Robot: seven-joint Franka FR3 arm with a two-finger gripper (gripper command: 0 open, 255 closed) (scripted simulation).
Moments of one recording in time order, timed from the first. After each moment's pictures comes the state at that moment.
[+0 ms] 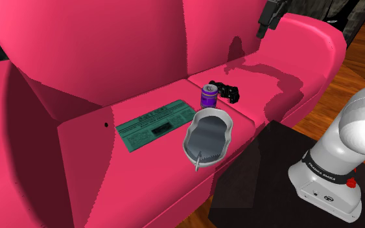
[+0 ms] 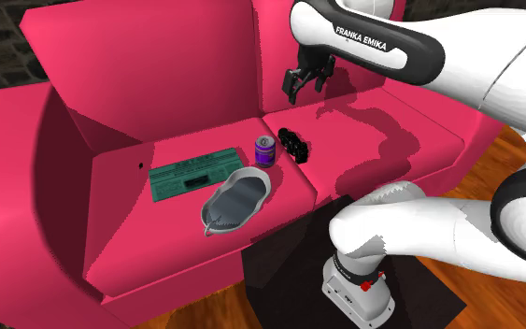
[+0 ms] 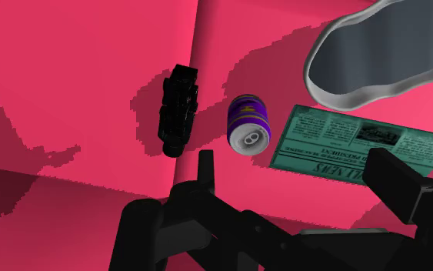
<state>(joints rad) -0.01 -0.82 -0.01 -2.34 -0.08 1.70 -0.08</state>
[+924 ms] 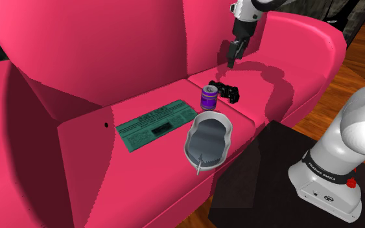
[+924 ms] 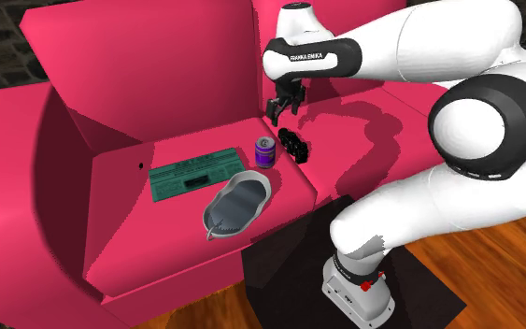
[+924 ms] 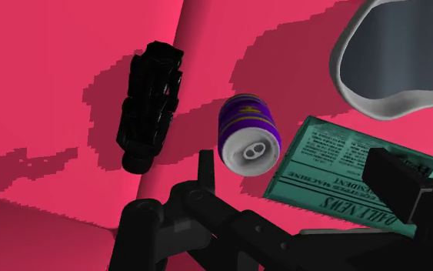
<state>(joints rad) 0.03 -0.47 -0.08 -2.40 -0.07 2.02 -0.20</state>
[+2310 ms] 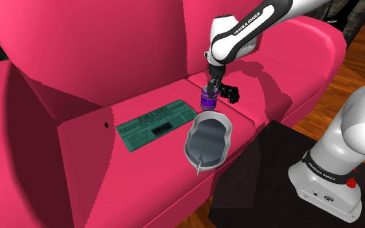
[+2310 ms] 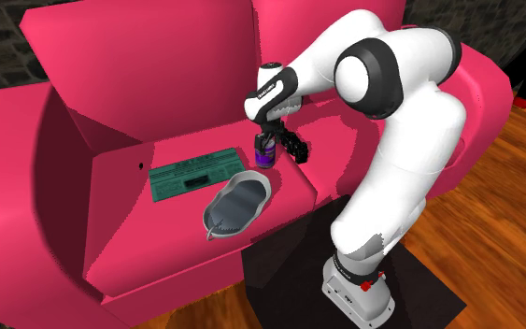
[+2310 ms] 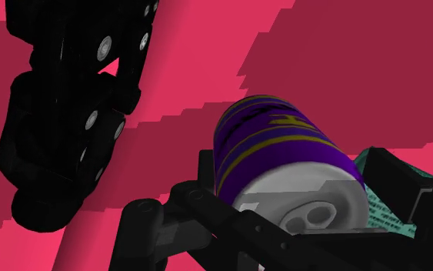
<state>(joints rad) 0.07 0.03 -0.11 -2.35 0.00 2.37 -0.35</state>
